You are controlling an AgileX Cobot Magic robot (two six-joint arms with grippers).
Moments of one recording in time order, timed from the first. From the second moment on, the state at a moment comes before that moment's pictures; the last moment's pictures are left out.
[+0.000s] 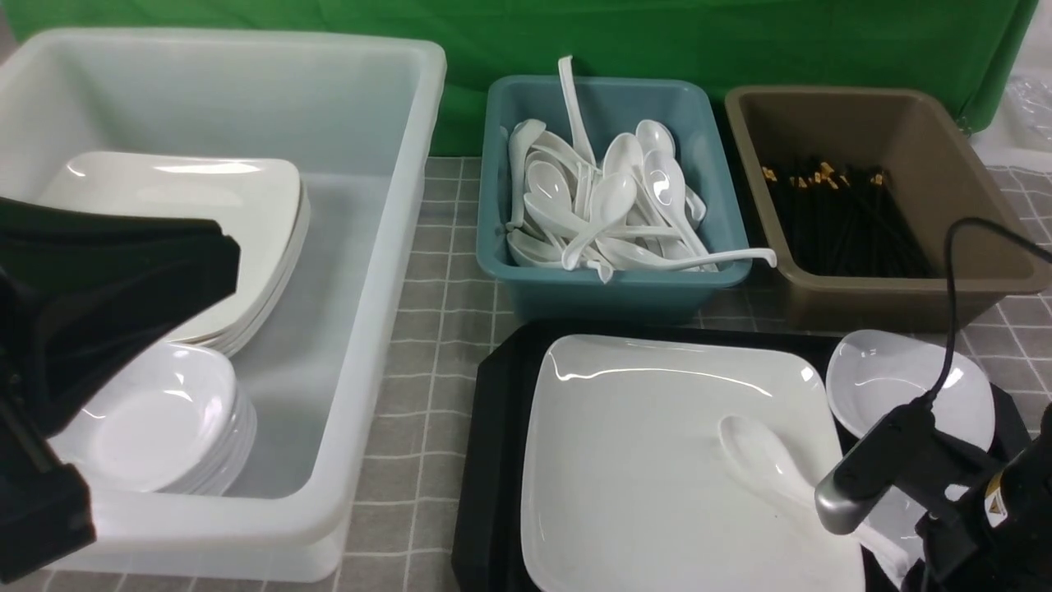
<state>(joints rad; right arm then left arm) 0.40 1.35 -0.67 -0.03 0.76 -0.31 -0.43 0.63 -0.83 -0.51 0.61 0.60</state>
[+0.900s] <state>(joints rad) 0.56 1.09 -1.26 0.25 1.07 -0.16 -0.43 0.62 -0.83 -0.33 0.64 0.47</state>
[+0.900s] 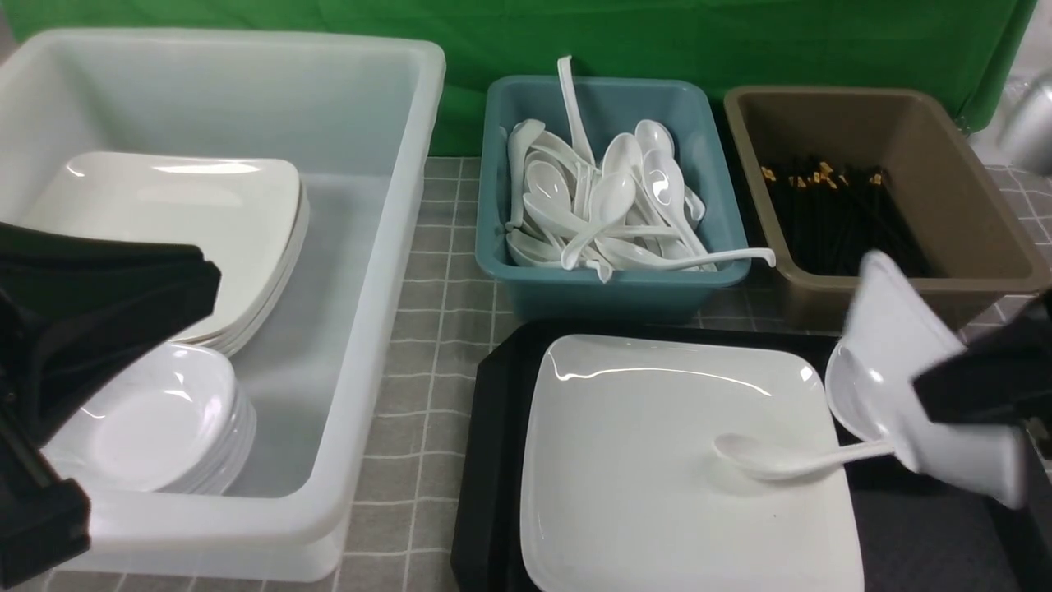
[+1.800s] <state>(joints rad) 1.09 2.29 -2.35 0.19 0.84 -0.59 -0.43 0.17 -0.84 0.24 0.97 -0.07</state>
